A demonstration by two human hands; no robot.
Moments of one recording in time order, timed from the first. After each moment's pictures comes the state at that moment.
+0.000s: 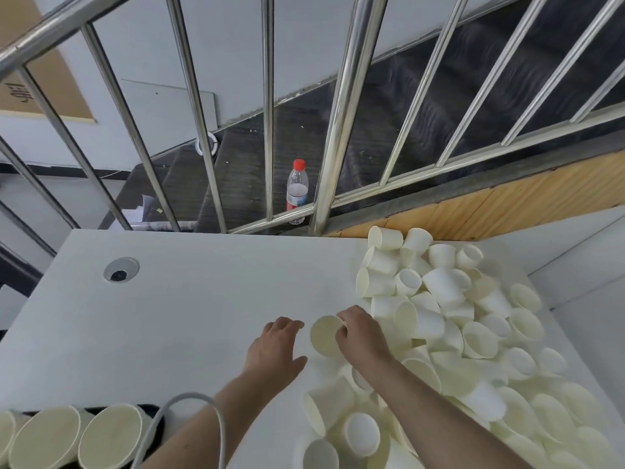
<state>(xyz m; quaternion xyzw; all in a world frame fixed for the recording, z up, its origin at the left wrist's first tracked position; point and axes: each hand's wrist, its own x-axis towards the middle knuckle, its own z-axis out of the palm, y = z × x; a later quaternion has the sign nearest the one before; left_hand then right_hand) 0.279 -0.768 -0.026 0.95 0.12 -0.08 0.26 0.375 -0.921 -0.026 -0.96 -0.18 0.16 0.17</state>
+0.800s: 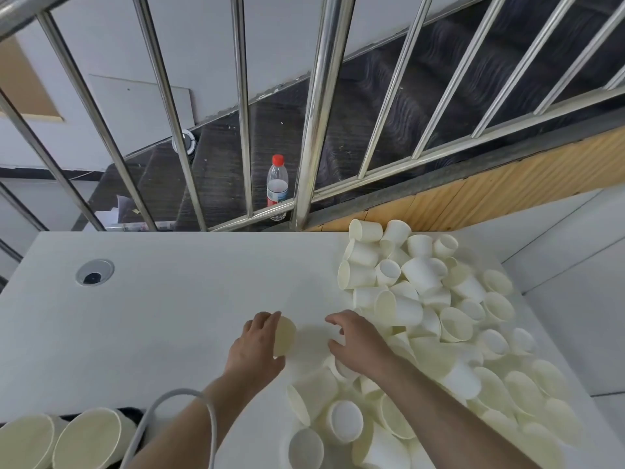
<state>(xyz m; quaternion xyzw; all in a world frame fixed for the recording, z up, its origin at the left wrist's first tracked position) 0.276 -0.769 -0.039 0.96 0.13 -0.08 0.25 0.363 -0.954 -0.003 -0.93 -0.22 0.23 0.18</state>
